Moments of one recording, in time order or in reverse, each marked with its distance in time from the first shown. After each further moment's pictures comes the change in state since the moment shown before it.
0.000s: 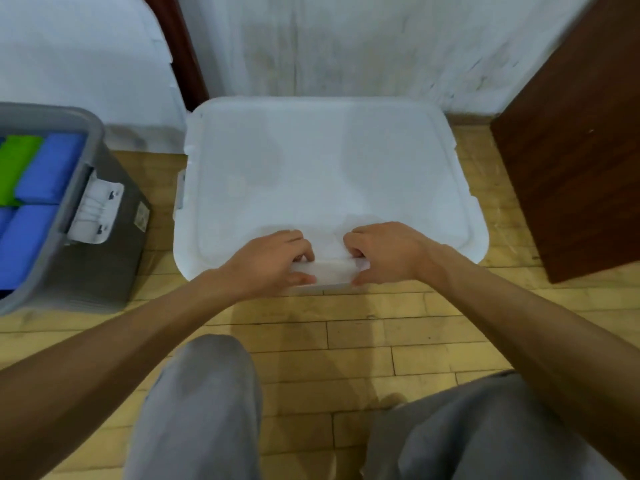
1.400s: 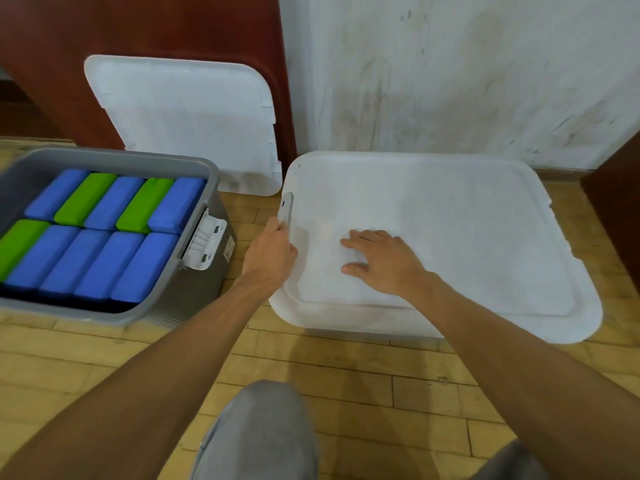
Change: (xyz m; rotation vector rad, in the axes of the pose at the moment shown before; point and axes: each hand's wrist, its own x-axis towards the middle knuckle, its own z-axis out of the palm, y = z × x) left_hand -0.027 -0.092 -0.051 0.035 0.407 -0.665; right_hand 0.117 -0.062 -0.019 0.274 0.244 0.124
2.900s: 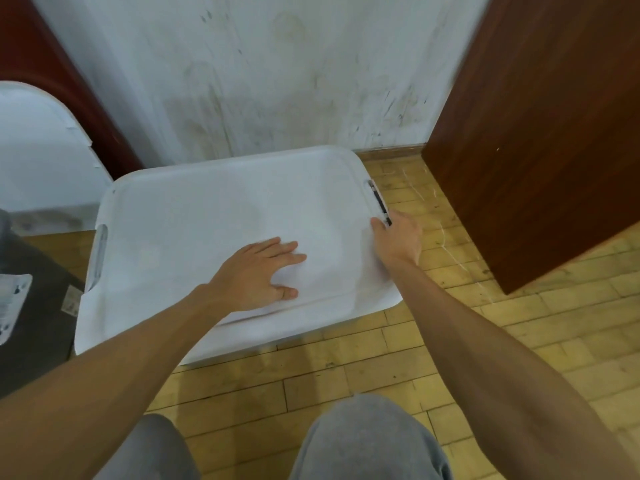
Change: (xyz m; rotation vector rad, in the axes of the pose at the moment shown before) left_hand 0.005 0.184 0.075 0.156 -0.421 0.726; right_hand -0.104 0.229 -0.018 0.408 0.717 0.850
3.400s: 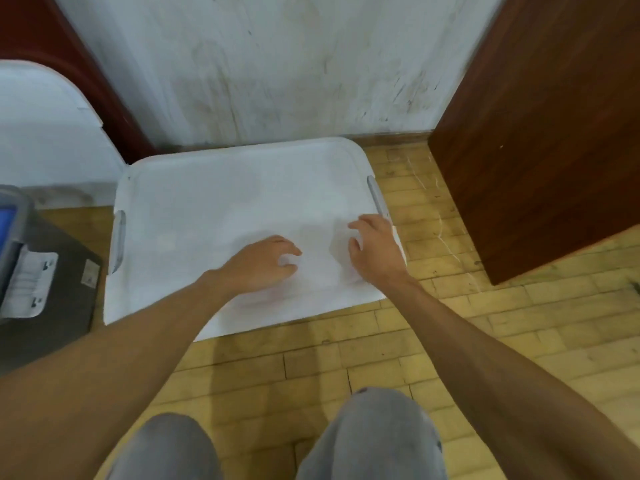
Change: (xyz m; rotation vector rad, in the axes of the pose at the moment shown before) left_hand -0.009 0.017 -0.029 -0.410 -0.064 -0.173; right_hand -0.046 -0.028 -0.030 -0.151 -0.332 -0.358
